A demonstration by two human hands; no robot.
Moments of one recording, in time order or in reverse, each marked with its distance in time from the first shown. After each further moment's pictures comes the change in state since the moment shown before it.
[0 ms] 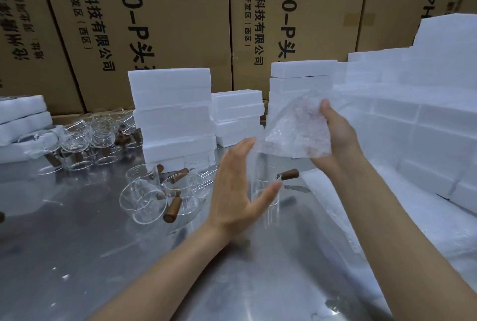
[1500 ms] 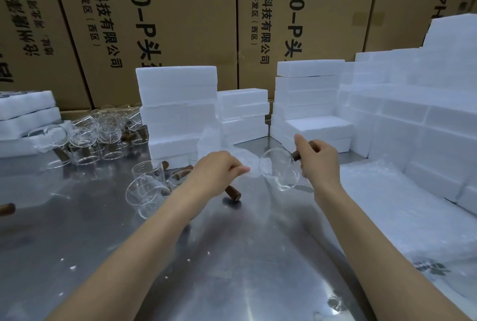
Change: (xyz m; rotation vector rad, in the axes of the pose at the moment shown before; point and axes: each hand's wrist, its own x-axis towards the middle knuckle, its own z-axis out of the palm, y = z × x) left_hand 0.045 -0.030 -0.039 0.421 -0.666 -0.450; right_hand 0.014 0.054 -0.033 -0.882 0.238 -0.321
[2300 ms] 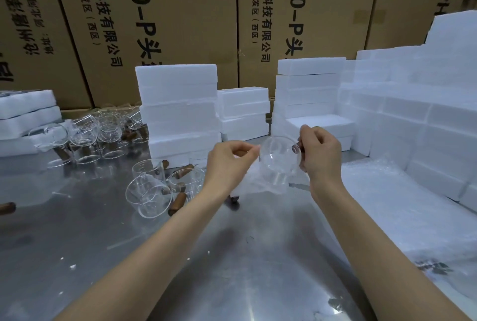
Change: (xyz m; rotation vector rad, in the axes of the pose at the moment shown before) left_hand -0.004 0.033 0.011 -0.782 0.360 -0.142; right_hand -0.009 -0.018 0.003 0.289 -0.008 -0.066
